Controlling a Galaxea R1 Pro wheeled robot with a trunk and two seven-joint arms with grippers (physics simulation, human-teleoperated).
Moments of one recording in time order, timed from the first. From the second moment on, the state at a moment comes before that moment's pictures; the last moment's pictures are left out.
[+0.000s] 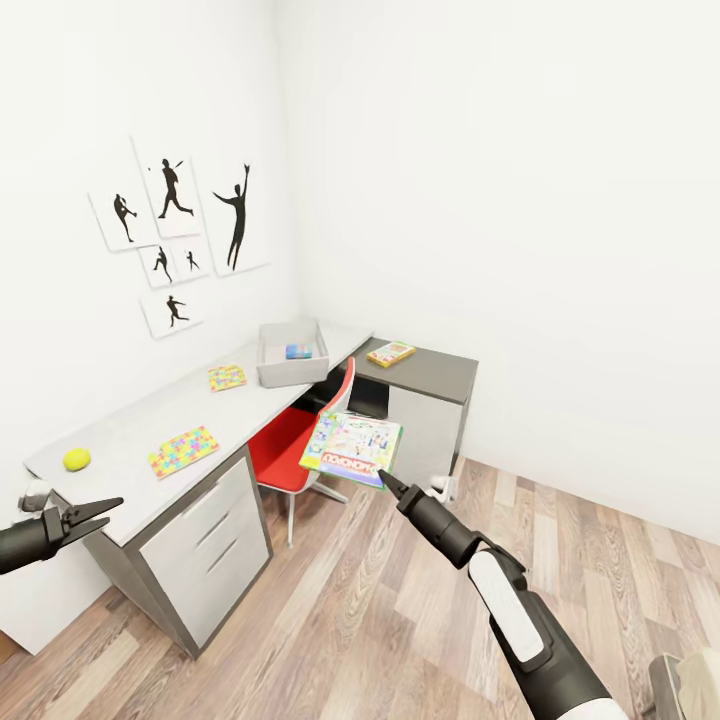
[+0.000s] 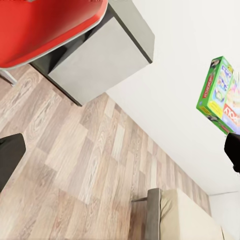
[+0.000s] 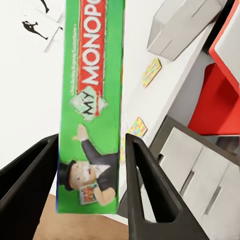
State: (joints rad) left arm -0.48 0.50 0.59 -0.98 0.08 0.94 -1.30; right arm -0.43 0.02 0.19 -1.16 -0.93 0.32 0.37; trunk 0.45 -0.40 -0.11
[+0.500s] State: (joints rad) left arm -0.48 0.50 0.60 -0.99 0.08 0.94 -1.30; right arm -0.75 0.16 0.27 -1.16 -0.97 0.68 0.04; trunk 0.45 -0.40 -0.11
